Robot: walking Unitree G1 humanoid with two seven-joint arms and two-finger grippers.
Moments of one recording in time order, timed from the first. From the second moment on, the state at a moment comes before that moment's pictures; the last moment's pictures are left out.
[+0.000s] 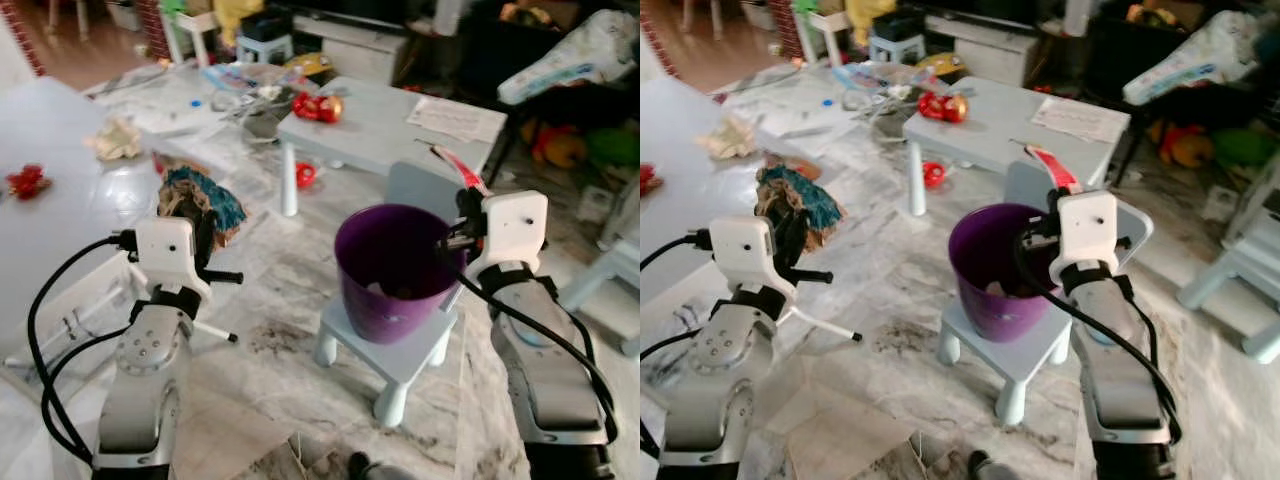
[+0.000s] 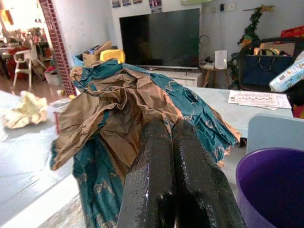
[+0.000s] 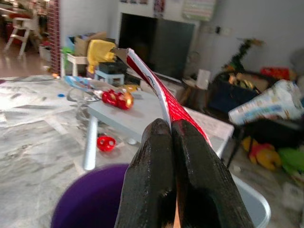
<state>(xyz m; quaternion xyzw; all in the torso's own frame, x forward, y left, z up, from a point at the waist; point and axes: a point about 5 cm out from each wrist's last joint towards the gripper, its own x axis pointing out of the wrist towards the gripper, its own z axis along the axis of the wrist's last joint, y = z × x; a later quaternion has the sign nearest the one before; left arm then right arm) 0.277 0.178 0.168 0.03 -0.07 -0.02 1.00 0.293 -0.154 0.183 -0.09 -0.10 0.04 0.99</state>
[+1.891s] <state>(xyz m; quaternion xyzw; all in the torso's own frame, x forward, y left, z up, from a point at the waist) 0.280 0.173 0.161 0.03 -0.06 -0.03 1.00 0.291 -0.114 0.172 -0.06 -0.09 0.14 0.98</state>
